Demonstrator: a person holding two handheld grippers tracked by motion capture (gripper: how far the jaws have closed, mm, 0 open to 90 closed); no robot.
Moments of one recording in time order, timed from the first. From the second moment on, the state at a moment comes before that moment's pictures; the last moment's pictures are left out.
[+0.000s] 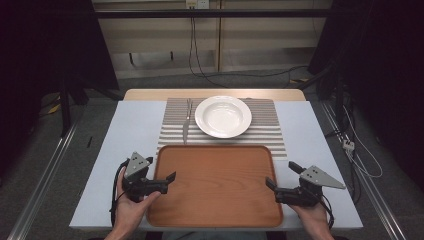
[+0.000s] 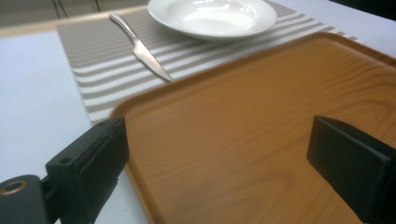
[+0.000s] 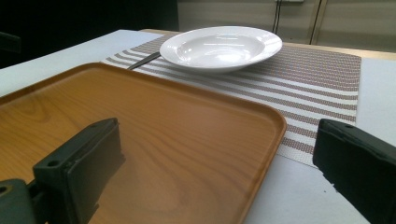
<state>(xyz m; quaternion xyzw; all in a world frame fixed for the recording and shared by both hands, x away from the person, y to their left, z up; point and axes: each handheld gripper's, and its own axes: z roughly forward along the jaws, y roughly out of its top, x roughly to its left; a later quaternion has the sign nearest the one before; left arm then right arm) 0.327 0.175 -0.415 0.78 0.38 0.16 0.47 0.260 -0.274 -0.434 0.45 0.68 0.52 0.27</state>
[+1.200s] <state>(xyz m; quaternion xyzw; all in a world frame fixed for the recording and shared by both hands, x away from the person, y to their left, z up) 0.399 0.144 -0.393 0.80 0.39 0.17 0.42 0.261 -0.270 -0.435 0.44 0.70 0.50 0.28</state>
